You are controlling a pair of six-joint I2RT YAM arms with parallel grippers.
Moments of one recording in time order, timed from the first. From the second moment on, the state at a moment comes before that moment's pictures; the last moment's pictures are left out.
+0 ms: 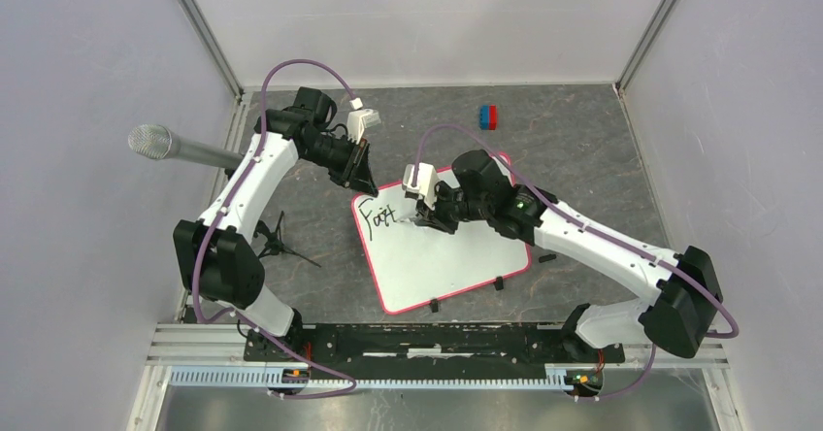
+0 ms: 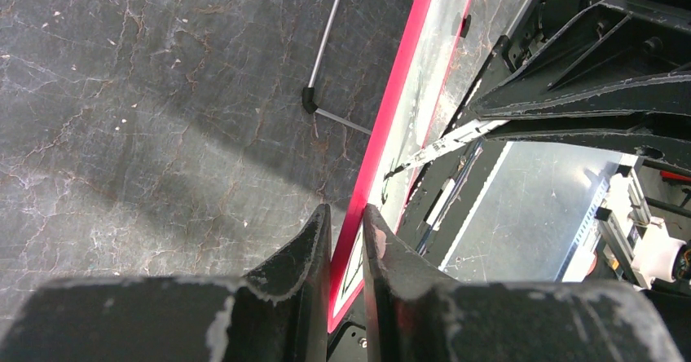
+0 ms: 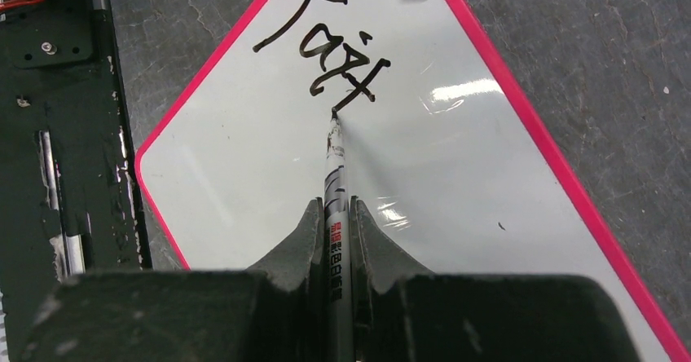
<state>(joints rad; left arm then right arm) -0.25 1.58 1.50 -1.12 0.79 0.30 0.86 1.34 1.08 -0.33 -0.35 -0.36</state>
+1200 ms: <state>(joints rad) -0.25 1.58 1.50 -1.12 0.79 0.30 0.83 1.37 1.21 -0.36 -0.26 -0.38</state>
